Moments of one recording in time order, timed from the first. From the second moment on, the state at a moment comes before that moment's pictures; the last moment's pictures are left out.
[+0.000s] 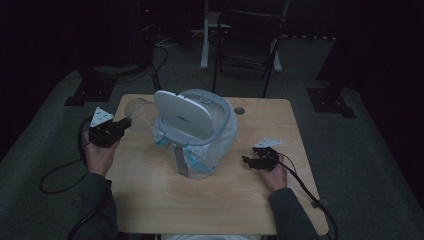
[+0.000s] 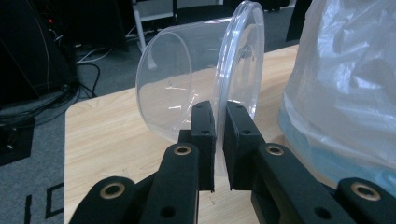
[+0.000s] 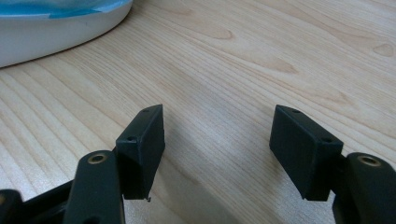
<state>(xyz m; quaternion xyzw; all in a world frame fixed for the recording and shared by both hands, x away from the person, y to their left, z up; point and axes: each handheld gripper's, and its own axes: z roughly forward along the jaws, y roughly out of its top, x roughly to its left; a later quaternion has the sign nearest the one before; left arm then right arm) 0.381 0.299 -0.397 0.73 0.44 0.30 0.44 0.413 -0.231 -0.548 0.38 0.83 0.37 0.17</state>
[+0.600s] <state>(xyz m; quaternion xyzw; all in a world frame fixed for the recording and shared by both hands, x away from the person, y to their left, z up) 0.389 0.301 -0.381 0.72 0.44 0.30 0.45 0.413 -0.231 -0.548 0.38 0.83 0.37 0.17</state>
